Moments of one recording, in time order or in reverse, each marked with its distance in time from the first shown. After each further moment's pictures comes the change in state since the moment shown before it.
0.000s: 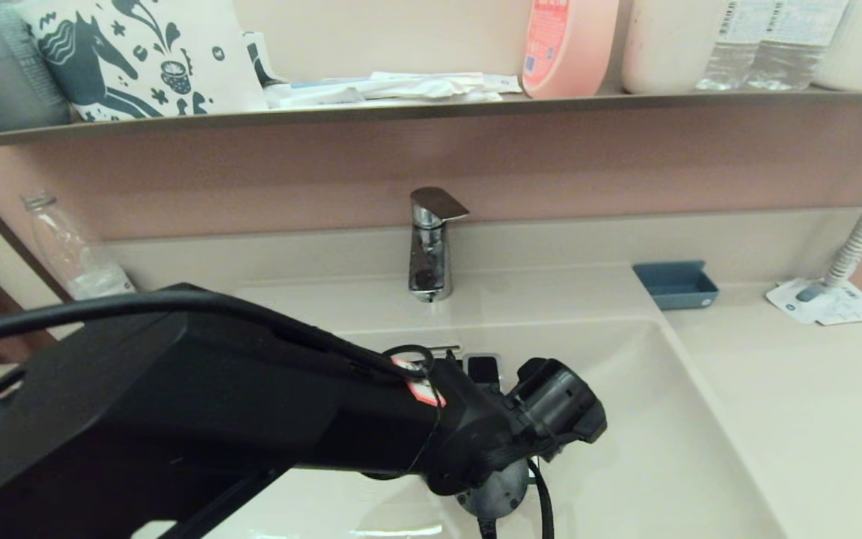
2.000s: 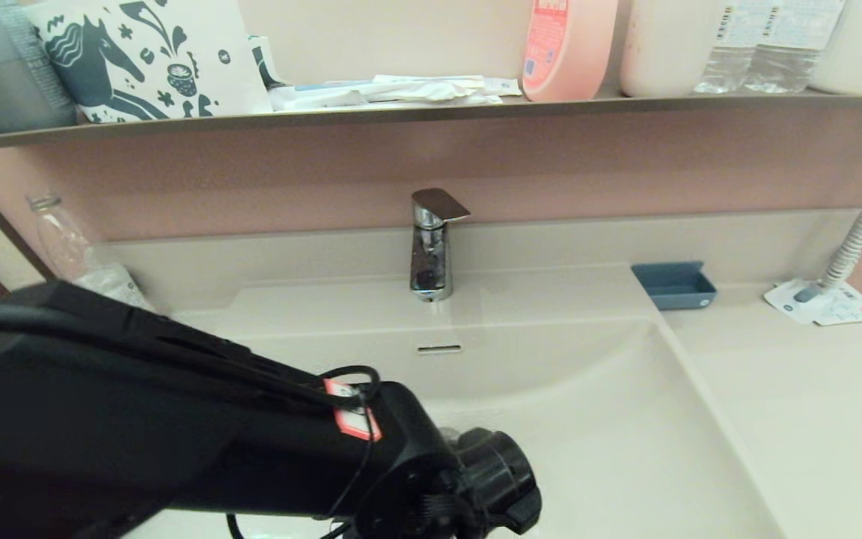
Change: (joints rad) left arm 0.027 -0.098 0.255 0.374 -0.157 -0.231; right arm 0.000 0.000 0.000 -0.001 0.000 0.000
